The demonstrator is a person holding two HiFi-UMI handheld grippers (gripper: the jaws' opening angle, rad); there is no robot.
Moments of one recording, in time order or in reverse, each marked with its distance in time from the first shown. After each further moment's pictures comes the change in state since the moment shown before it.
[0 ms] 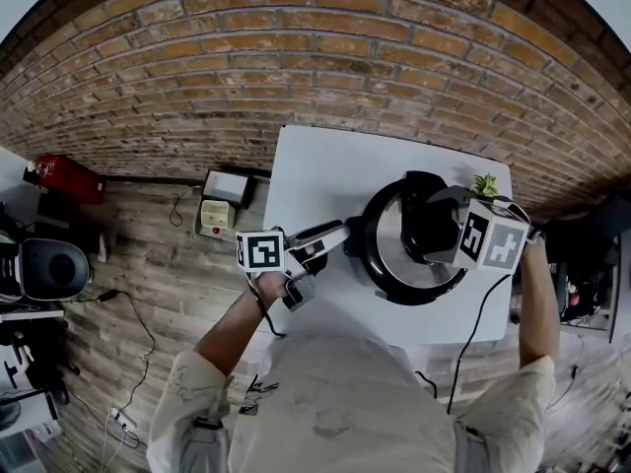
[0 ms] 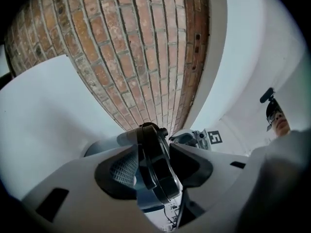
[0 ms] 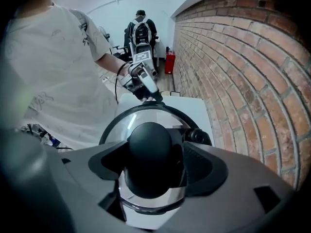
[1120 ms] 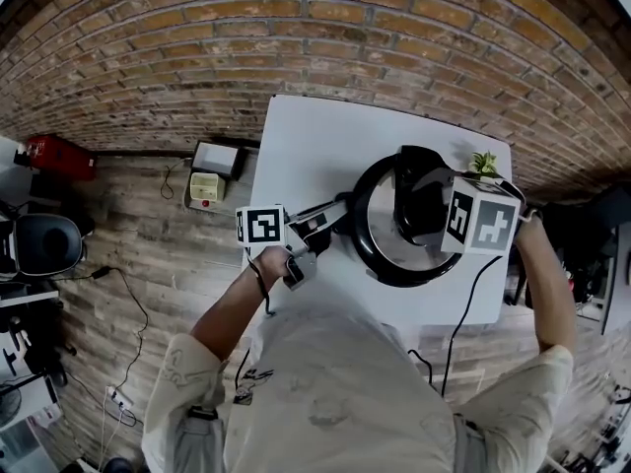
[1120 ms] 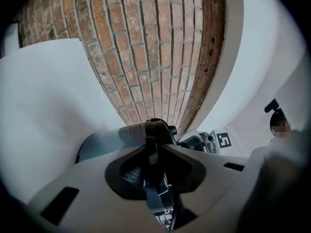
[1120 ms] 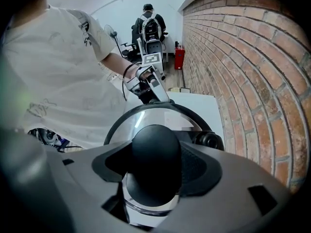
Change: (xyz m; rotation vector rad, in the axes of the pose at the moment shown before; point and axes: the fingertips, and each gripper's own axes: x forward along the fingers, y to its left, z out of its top) left arm 0.024 0.016 -0.014 -0.141 -0.018 -0.002; right arm 0.010 0.011 0.002 -0.041 0.060 0.114
